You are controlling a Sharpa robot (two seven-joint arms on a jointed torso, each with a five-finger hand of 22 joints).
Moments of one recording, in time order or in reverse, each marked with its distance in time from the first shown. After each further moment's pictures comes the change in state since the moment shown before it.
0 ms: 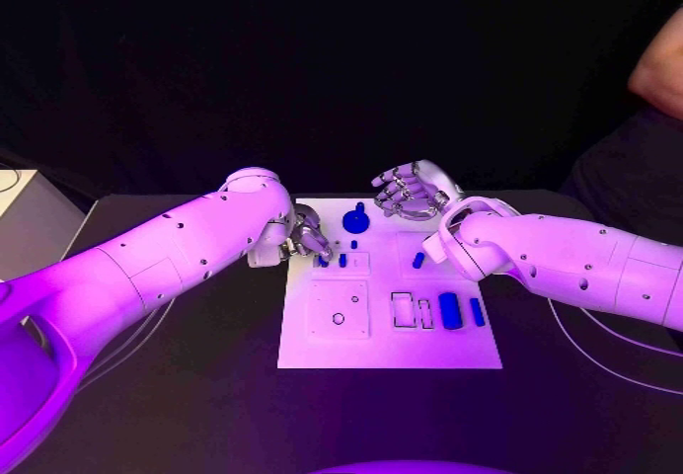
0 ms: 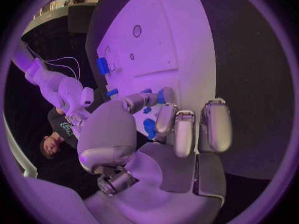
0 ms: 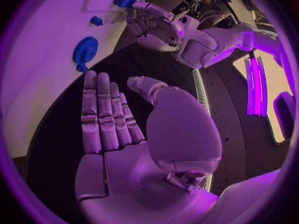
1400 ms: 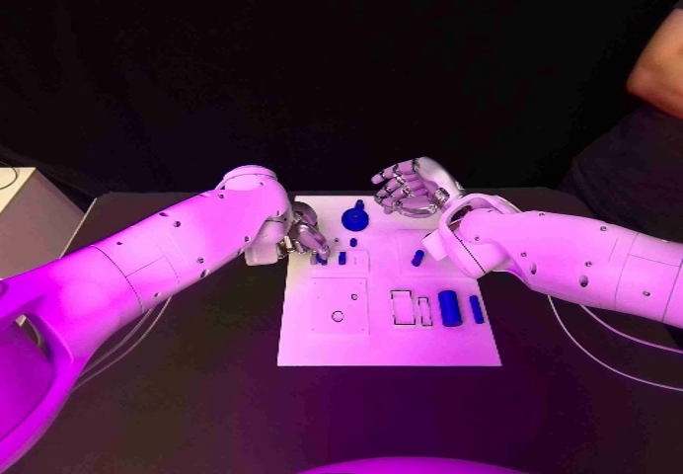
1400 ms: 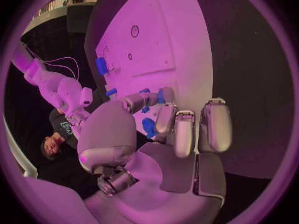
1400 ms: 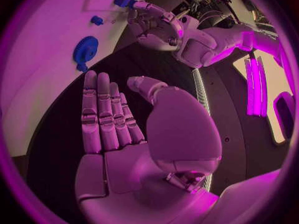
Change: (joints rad) left arm 0.000 -0.008 -0.004 0.006 -0.004 -0.006 -0.001; left_hand 0.000 0.000 -0.003 -0.003 0.001 0.008 -0.002 -0.007 0.000 0.003 0.003 0.000 0.000 0.004 -0.004 0.000 0.000 0.000 0.000 0.000 0.000 0.000; right arm 0.001 -0.002 0.000 0.000 0.000 0.000 0.000; right_hand 0.000 0.000 -0.003 -0.003 0.004 0.000 0.000 0.000 -0.001 0.000 0.000 0.000 -0.002 0.000 0.000 0.000 0.000 0.000 0.000 0.000 0.000 -0.001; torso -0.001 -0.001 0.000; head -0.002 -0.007
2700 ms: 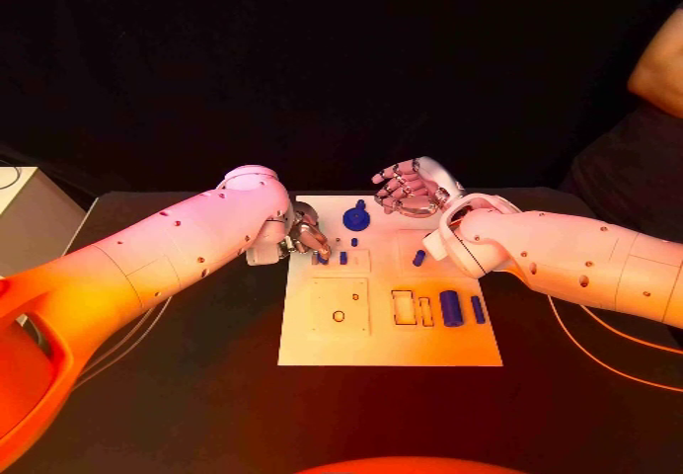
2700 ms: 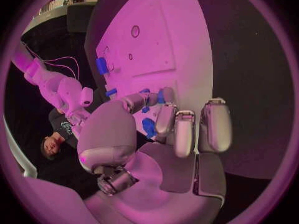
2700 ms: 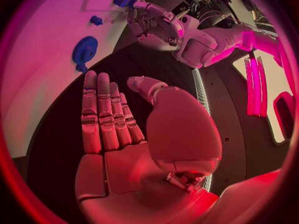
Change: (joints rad) left arm 0.000 -0.004 -0.001 0.008 0.009 -0.003 -0.008; left_hand 0.000 0.000 0.000 0.000 0.001 0.001 0.001 -0.002 0.000 0.006 -0.002 0.000 0.002 -0.004 -0.004 0.000 0.000 0.000 0.000 0.000 -0.001 0.000; right arm 0.000 0.005 0.000 -0.003 0.000 0.001 0.001; right_hand 0.000 0.000 0.000 0.000 0.000 0.000 0.000 0.000 0.000 0.000 0.000 0.000 -0.004 0.000 0.000 -0.008 0.000 0.000 0.000 0.000 0.000 -0.002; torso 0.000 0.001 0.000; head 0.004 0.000
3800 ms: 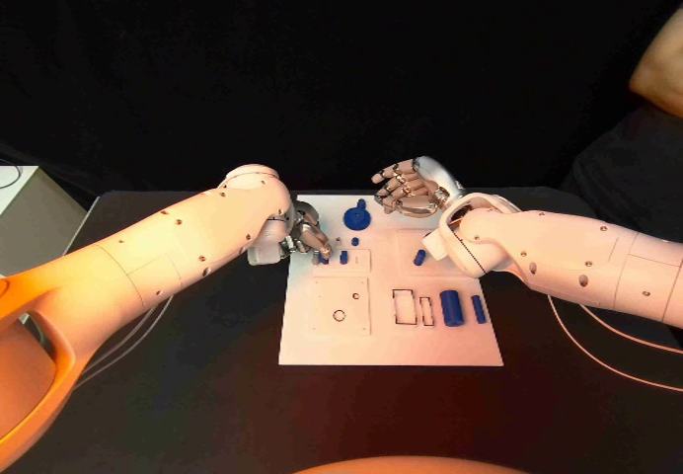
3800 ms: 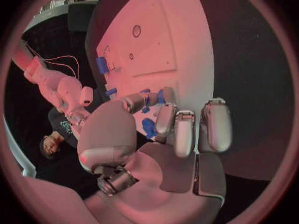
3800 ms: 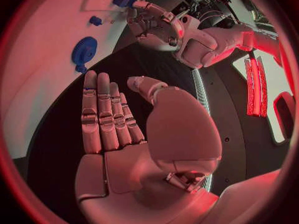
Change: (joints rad) left arm 0.000 0.004 0.000 -0.002 0.014 -0.002 -0.011; left_hand 0.000 0.000 0.000 0.000 0.000 0.000 0.000 0.000 0.001 0.001 0.002 0.000 0.001 0.000 0.000 0.000 0.000 0.000 0.000 0.000 0.000 0.001; right arm 0.000 0.004 0.000 -0.003 0.000 0.001 0.000; right_hand 0.000 0.000 0.000 0.000 0.000 0.000 0.000 0.000 0.000 0.000 0.000 0.000 0.000 0.000 0.000 0.000 0.000 0.000 0.000 0.000 0.000 0.000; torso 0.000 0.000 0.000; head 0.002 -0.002
